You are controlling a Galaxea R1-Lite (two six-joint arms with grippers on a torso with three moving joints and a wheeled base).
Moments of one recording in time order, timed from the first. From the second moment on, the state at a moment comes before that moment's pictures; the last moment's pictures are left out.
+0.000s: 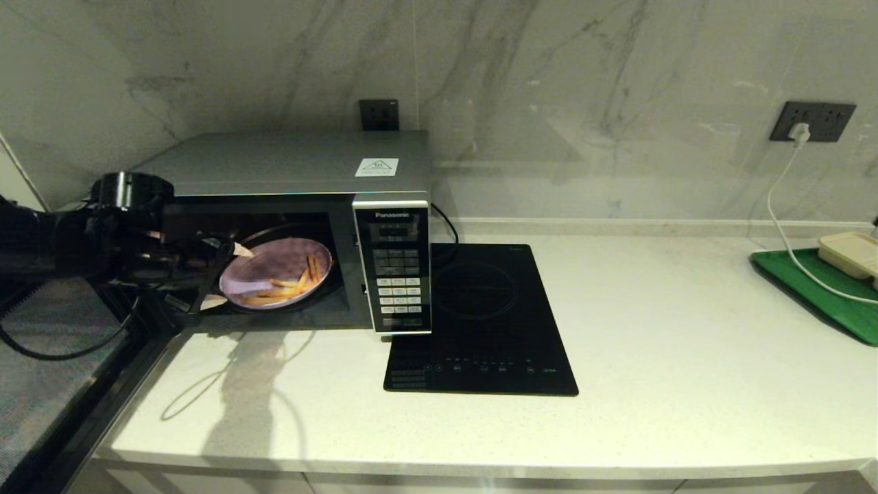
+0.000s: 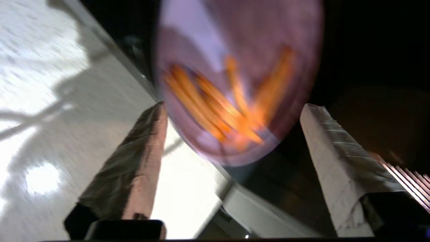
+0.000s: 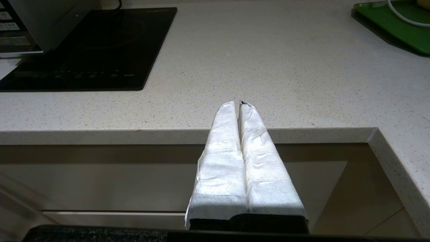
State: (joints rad) left arm 0.10 1.95 -1.39 0.12 -0.16 -1.05; right arm 0.01 0.00 -0.02 0.04 -0.03 0.09
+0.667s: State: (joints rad) left arm -0.04 1.57 -1.11 0.23 -0.16 -1.00; right arm 0.01 0.00 -0.02 0.04 -0.03 0.08
